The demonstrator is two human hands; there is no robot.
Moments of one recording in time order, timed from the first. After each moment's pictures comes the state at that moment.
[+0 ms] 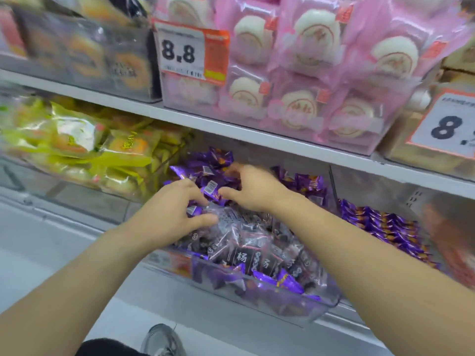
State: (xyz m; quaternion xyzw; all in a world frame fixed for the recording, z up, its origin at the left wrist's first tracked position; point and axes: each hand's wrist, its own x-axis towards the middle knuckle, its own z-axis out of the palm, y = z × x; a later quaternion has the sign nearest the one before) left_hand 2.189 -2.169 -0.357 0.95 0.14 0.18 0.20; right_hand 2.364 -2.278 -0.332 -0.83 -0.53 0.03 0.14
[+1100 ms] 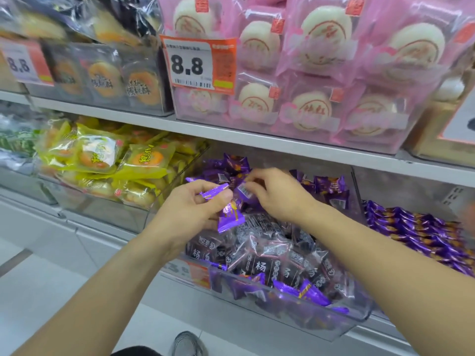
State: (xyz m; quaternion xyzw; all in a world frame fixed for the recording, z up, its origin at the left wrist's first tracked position) left_hand 2.191 -2.200 -0.333 0.66 0.24 0.23 0.68; right_hand 2.362 -2.293 -0.329 -0.82 -0.51 0.02 0.25
